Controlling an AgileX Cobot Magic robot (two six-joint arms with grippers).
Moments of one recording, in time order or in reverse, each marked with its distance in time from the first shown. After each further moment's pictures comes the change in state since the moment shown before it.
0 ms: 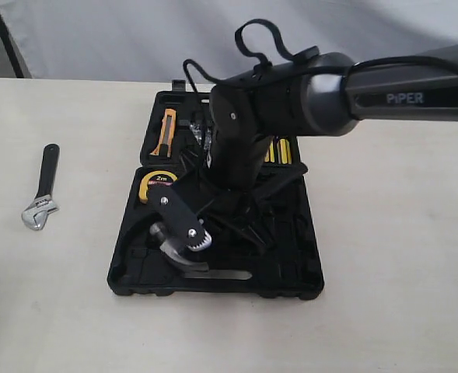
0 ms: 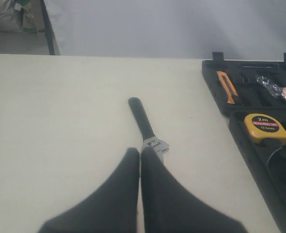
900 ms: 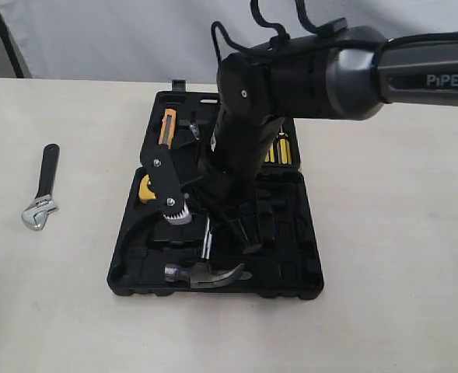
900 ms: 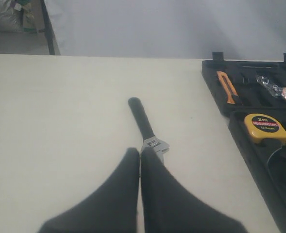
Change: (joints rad) left arm 0.000 0.000 0.000 0.000 0.000 0.000; right arm 0.000 -0.052 0.005 0.001 0.033 0.290
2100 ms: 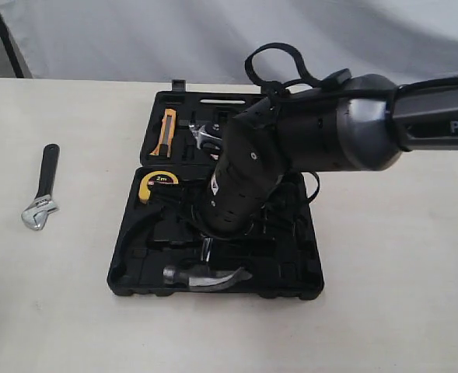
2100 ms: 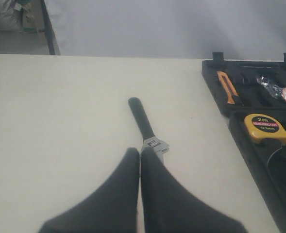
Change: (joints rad) left arm 0.000 0.000 0.000 0.000 0.000 0.000; right arm 0.071 -0.064 0.204 -0.065 -0.258 2.229
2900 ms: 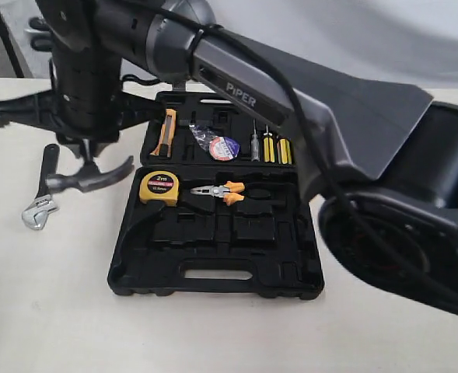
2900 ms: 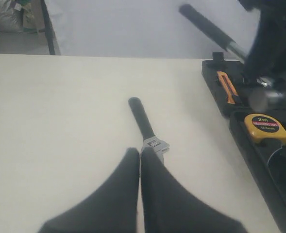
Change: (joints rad) left arm 0.000 0.000 0.000 0.000 0.000 0.000; right arm 0.108 0.467 -1.158 -0.051 0.649 -0.321
